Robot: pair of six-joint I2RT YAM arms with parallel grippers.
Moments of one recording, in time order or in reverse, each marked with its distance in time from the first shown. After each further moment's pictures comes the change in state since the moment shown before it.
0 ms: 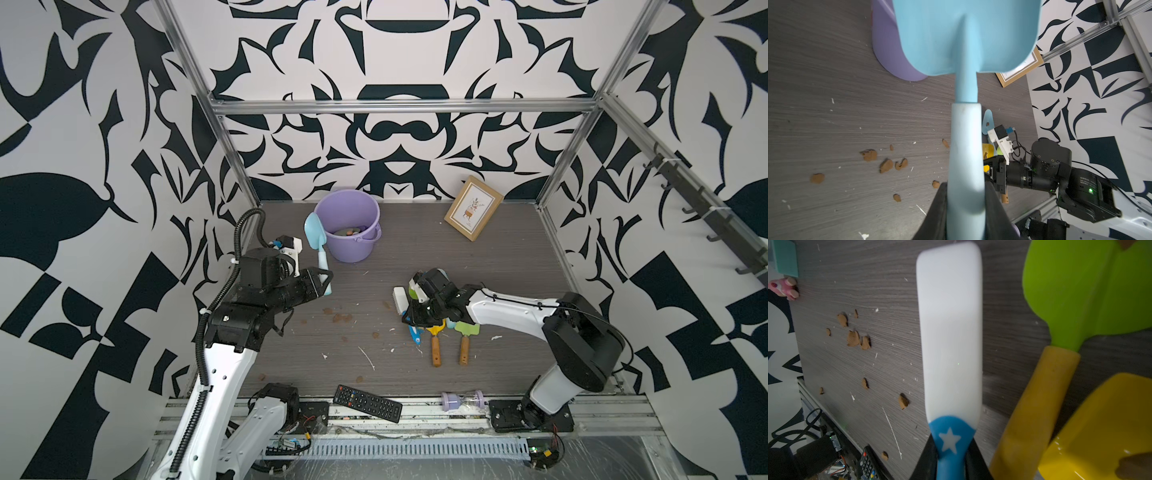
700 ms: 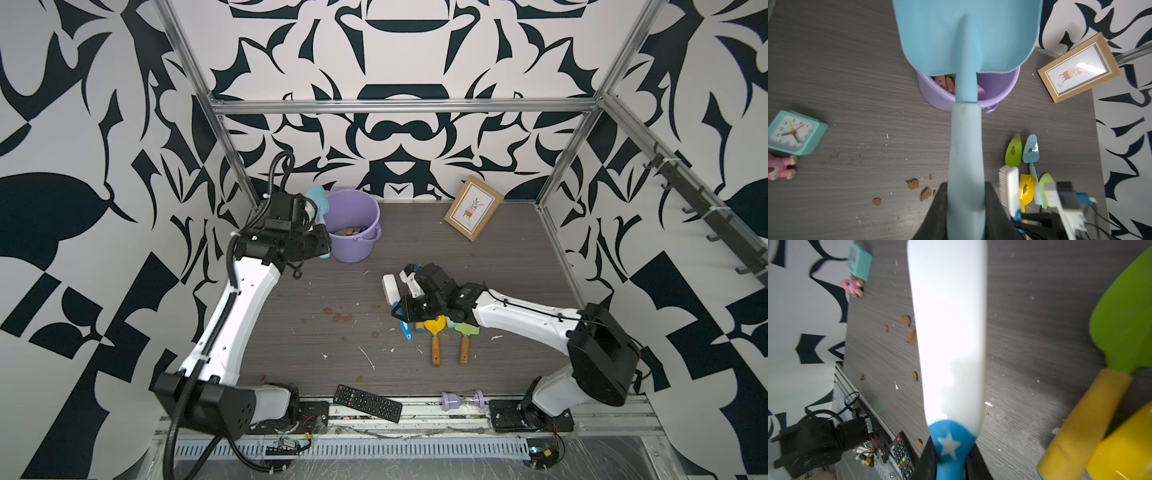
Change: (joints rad) left arm -0.064 0.545 0.499 -0.180 -0.283 0.115; right arm 0.048 -0.164 0.063 -0.017 0.016 -0.039
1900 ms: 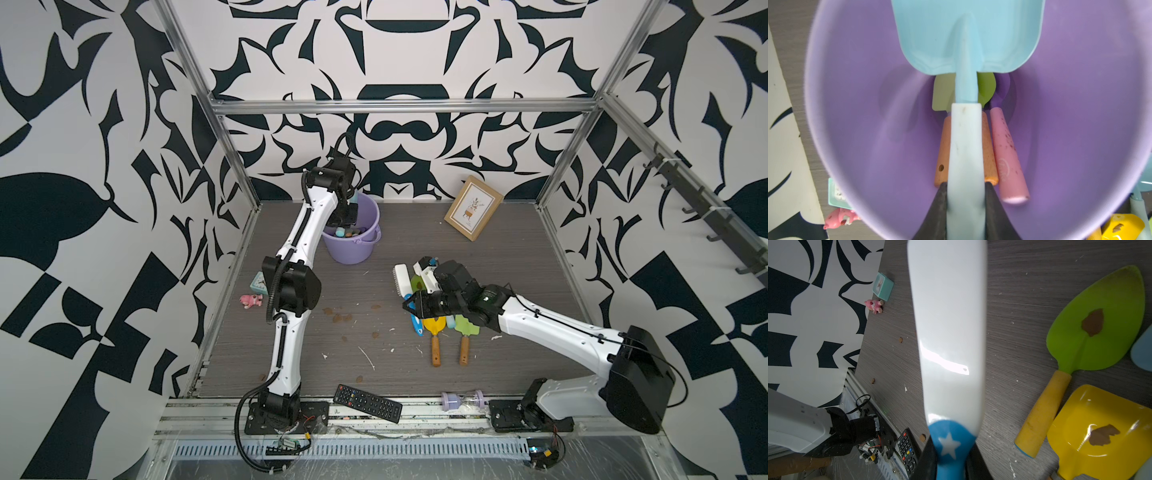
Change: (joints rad) left arm -0.041 0.878 0.982 -0.481 -0.192 0.258; right arm -0.029 -0.148 -0.048 -0.038 0.018 -0.034
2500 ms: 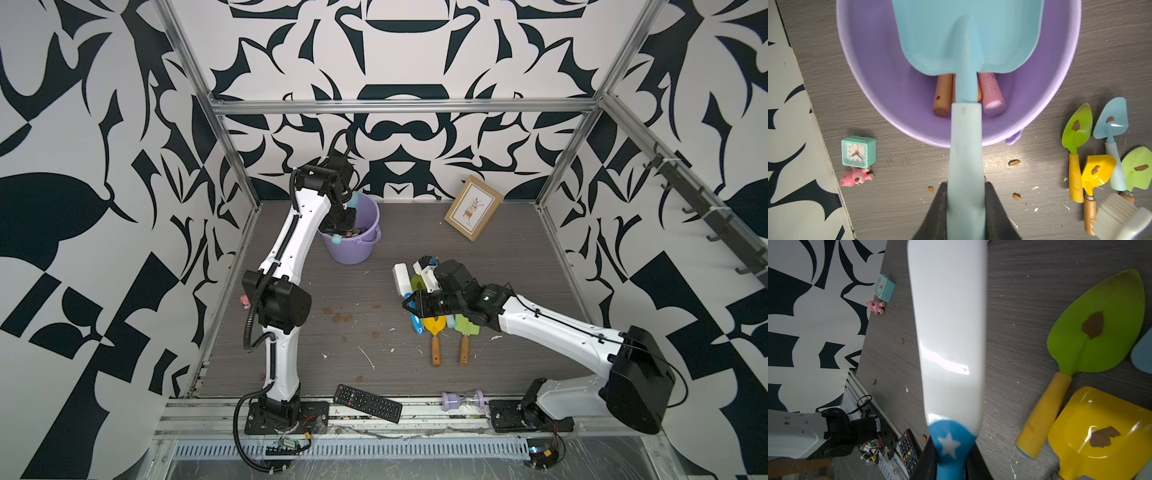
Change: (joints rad) left arm -0.040 -0.222 -0.167 -0.097 0.019 0.001; right arm 0.000 0.000 0.005 0.001 -0.001 -0.001
